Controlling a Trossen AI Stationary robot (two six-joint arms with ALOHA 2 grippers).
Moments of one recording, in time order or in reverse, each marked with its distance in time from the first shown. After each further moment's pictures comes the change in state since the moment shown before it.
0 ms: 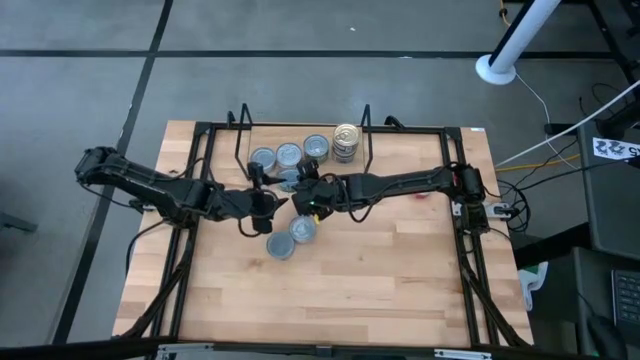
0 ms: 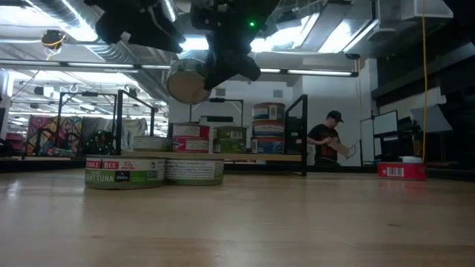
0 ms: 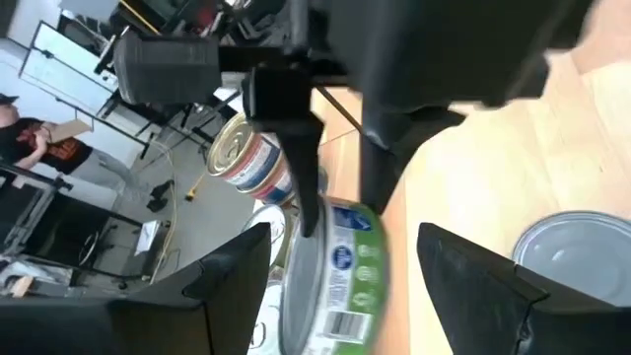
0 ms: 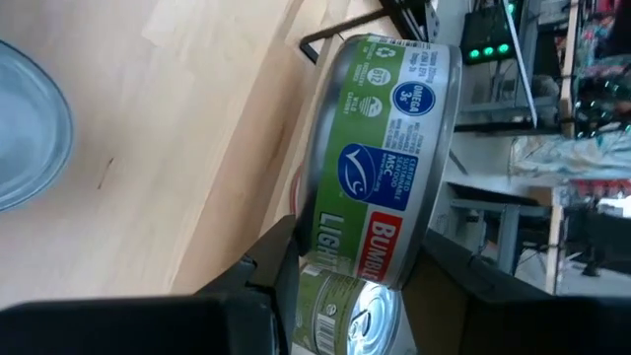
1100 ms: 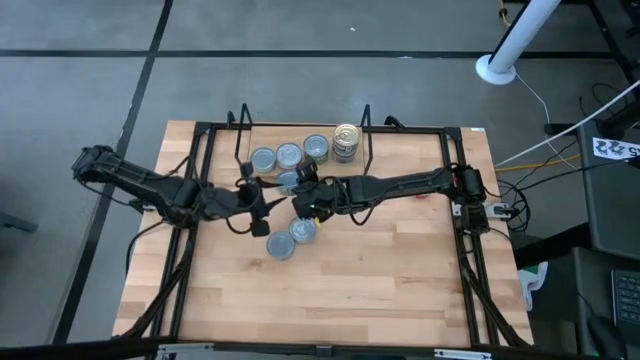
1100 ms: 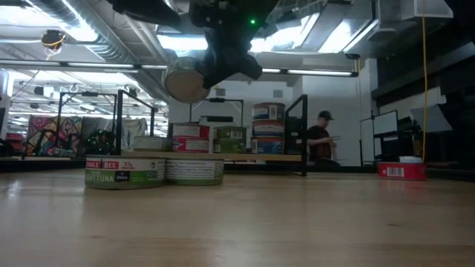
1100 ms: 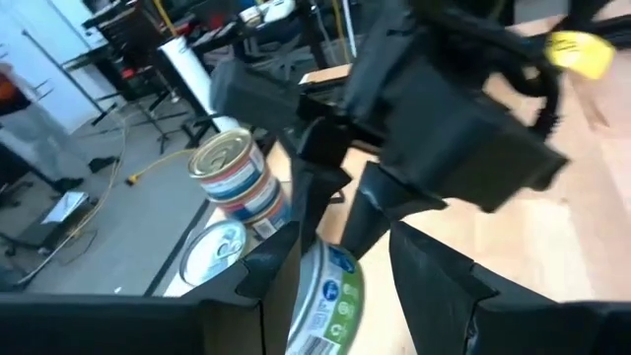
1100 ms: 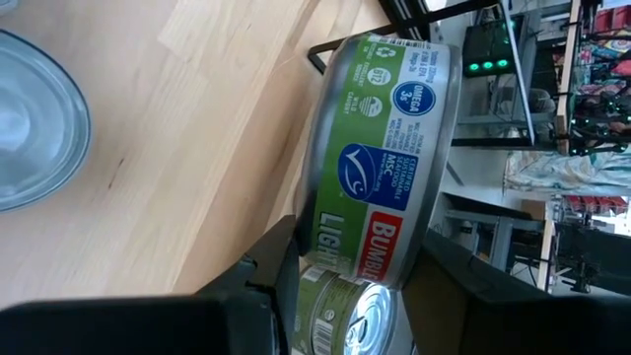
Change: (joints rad) left arm -0.047 -0.077 0.000 0.042 0.017 -0.306; right arm 0.017 -0.001 0.001 -0.001 -0.001 -0.032
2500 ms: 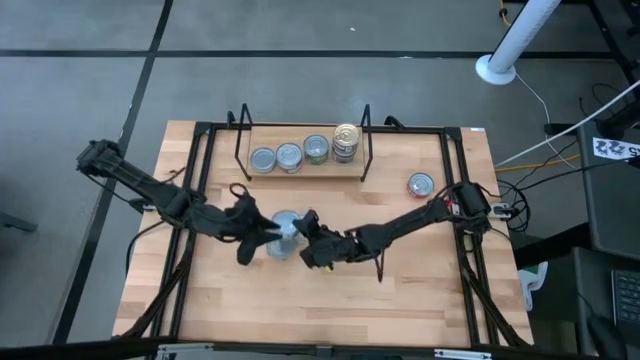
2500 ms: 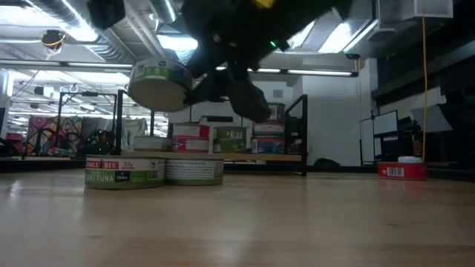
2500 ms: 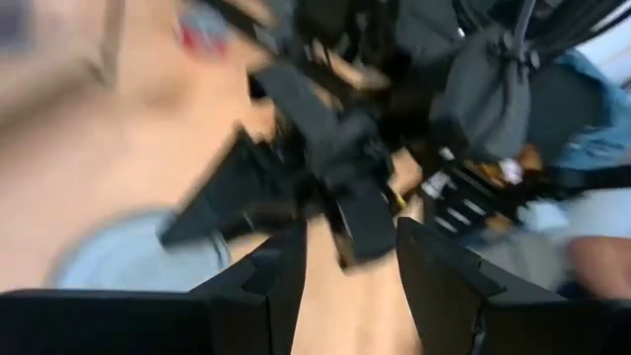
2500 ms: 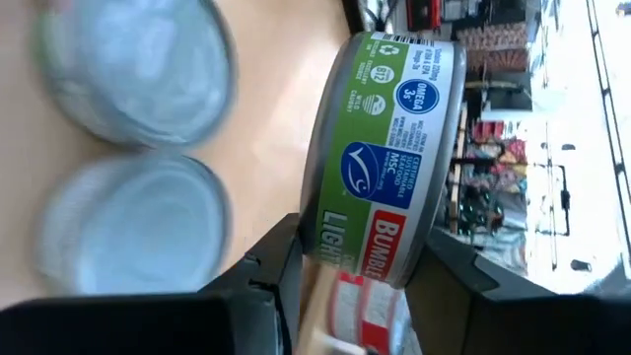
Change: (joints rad) left arm -0.177 -0.006 0.002 0.010 0.266 -0.881; right arm 0.240 0.027 -0.372 0.636 0.177 -0.229
